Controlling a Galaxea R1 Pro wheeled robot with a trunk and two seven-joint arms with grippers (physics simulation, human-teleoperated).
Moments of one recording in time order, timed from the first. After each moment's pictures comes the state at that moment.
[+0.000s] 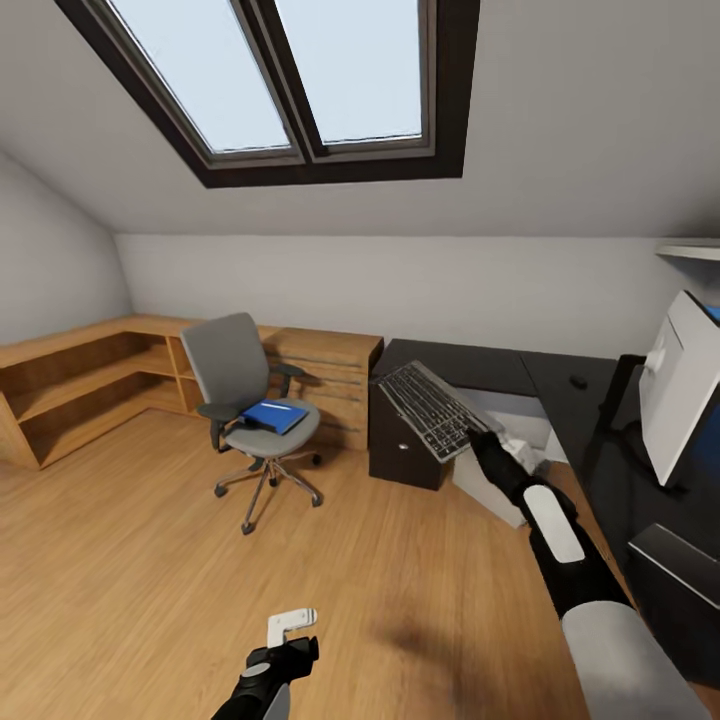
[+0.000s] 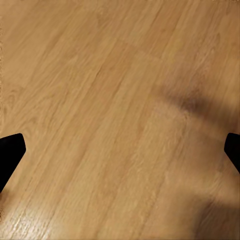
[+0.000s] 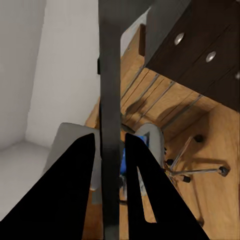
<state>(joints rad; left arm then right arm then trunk) -0.34 -0.17 -0.15 -0.62 0.25 0.18 0.28 -0.66 -0.04 -0.10 -0.99 -1.09 0.30 -0.01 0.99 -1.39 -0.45</state>
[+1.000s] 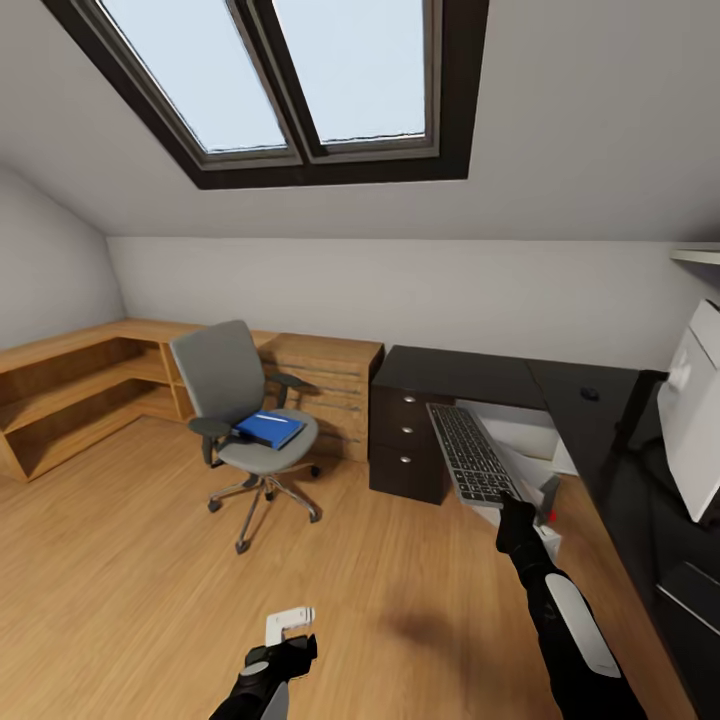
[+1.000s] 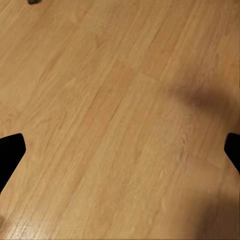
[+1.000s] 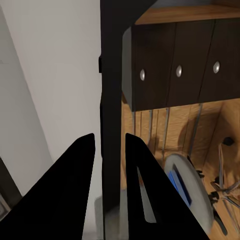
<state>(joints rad) -0.34 -0.16 -0.15 -0.63 0.26 0.18 0.28 -0.36 0.04 -0.19 -1.13 -1.54 0.04 -0.02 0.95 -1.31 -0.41</state>
